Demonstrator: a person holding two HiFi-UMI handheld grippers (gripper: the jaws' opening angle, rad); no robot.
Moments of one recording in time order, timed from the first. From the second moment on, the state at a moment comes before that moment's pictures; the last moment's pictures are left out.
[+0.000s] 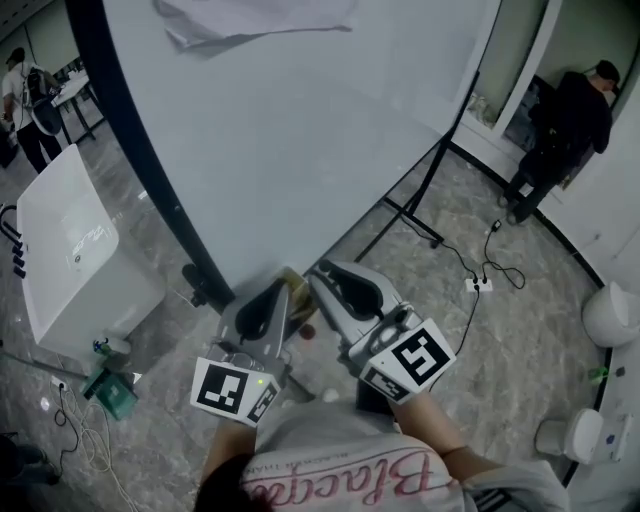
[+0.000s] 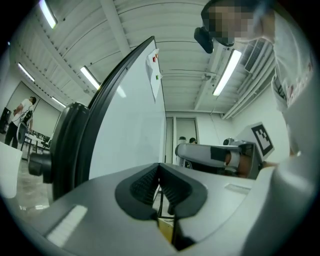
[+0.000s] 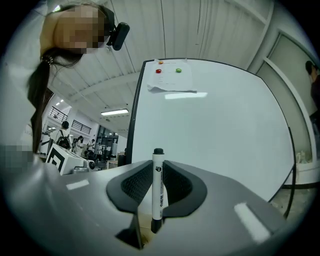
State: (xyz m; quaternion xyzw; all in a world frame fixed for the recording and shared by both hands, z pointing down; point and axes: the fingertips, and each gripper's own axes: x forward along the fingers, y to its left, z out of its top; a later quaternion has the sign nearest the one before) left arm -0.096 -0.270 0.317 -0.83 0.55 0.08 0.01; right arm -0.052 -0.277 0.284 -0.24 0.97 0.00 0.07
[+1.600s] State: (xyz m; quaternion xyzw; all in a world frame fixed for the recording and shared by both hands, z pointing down) left arm -0.099 -0.270 0.332 -0.84 0.54 0.08 0.00; right arm -0.074 -0.330 0.414 -0.29 0.95 -0.10 -0.10
